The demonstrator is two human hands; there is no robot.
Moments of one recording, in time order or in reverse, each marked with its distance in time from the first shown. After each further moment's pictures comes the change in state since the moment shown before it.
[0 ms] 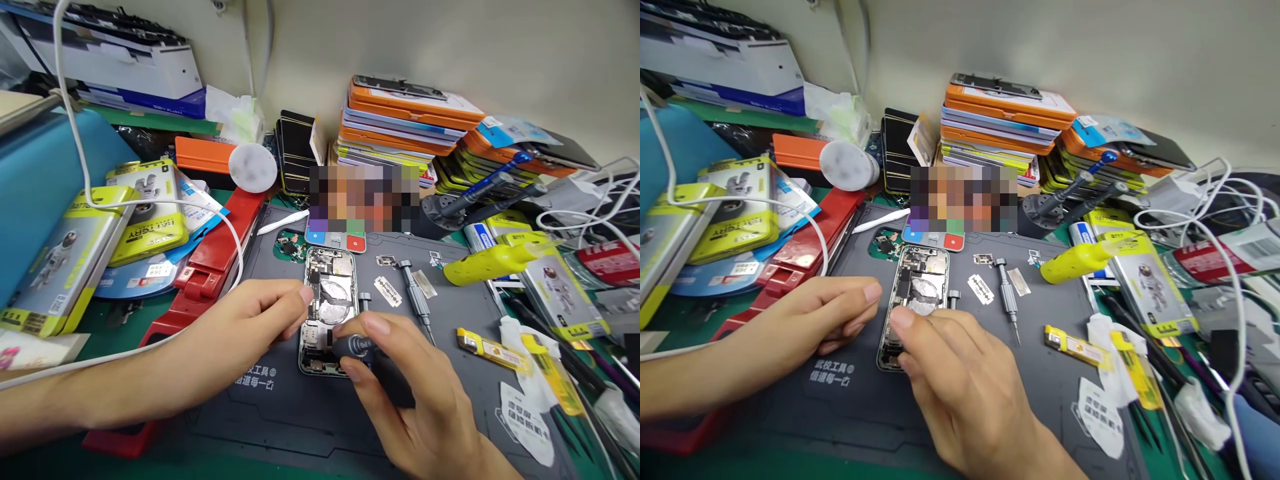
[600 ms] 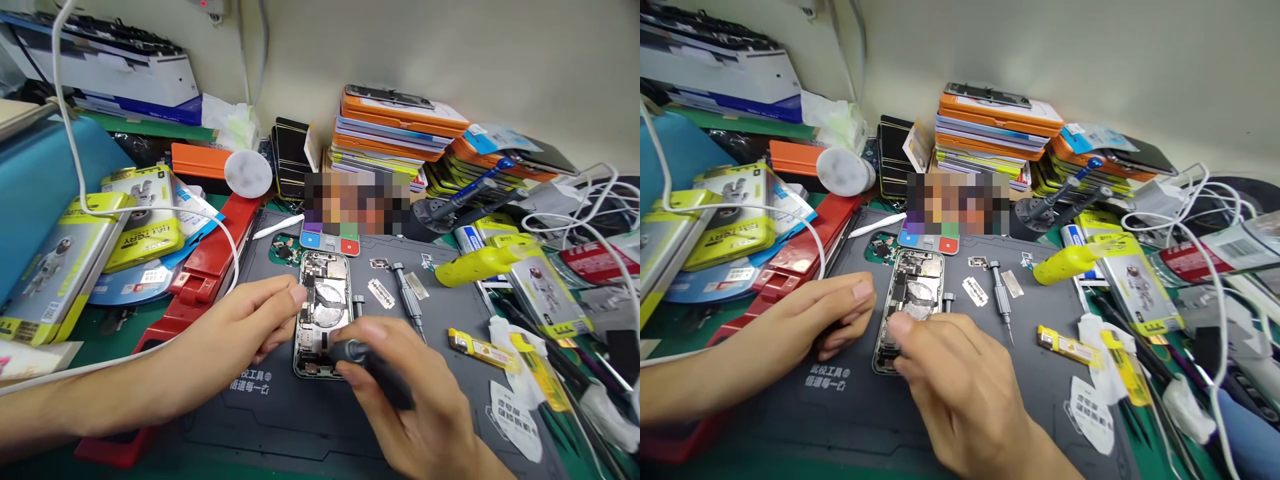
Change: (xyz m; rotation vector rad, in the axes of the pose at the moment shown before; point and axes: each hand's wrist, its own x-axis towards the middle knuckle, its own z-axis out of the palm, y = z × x) left_hand -0.001 -0.001 0.002 -0.059 -0.009 -0.011; right_hand -0.002 -0.008 -0.009 0.047 0.013 0.066
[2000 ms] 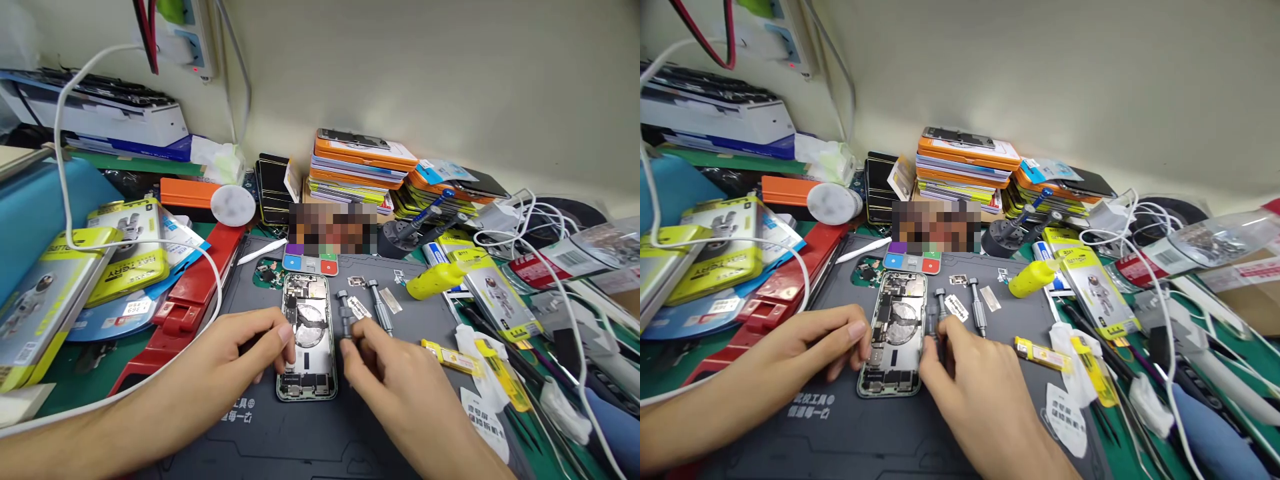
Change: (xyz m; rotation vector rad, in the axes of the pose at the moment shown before) left_hand -0.001 -0.005 0.002 0.165 -0.037 0.054; right_hand -0.004 0.009 -0.025 -0.058 -0.336 0.798
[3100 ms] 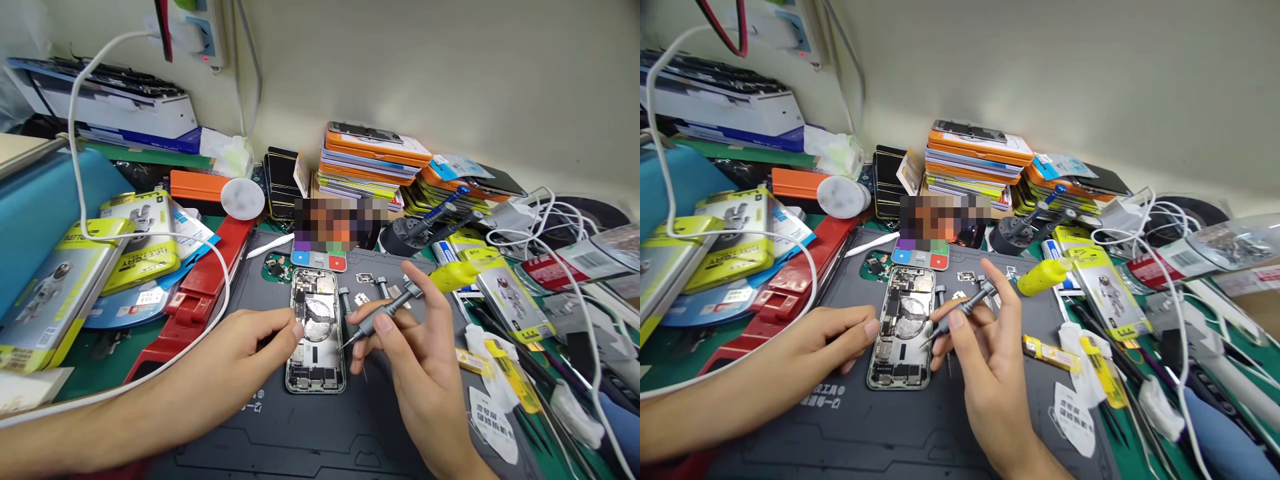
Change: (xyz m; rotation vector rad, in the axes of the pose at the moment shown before) left_hand 0.000 -0.001 0.000 0.092 -0.036 -0.025; right_hand 0.008 -0.012 0.019 0.819 0.198 -0.111
